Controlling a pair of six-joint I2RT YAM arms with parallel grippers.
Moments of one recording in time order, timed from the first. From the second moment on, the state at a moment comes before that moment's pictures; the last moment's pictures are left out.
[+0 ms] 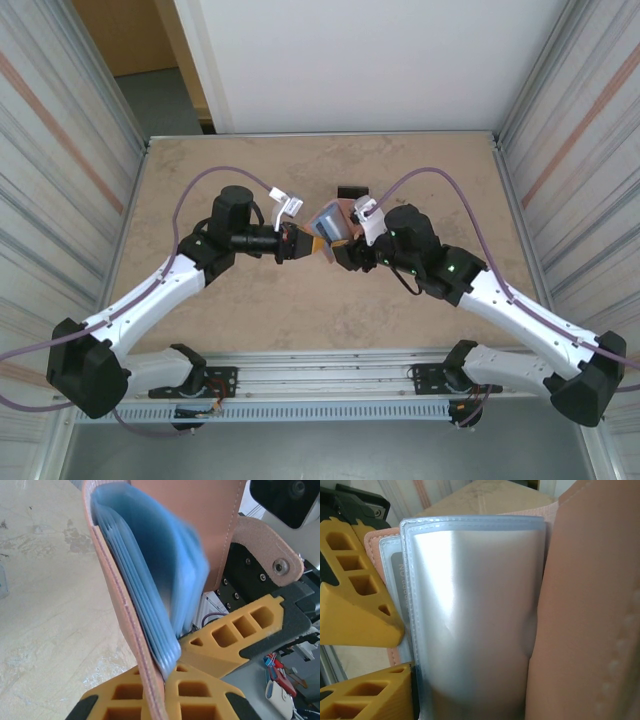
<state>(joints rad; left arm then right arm) -0.58 1.19 0.92 -0.14 0.83 -0.36 0.82 1.03 0.95 -0.39 -0.05 0.11</state>
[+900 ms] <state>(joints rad) -0.58 1.19 0.92 -0.14 0.86 -0.34 0.68 0.93 0.92 -0.36 -0.13 0.18</state>
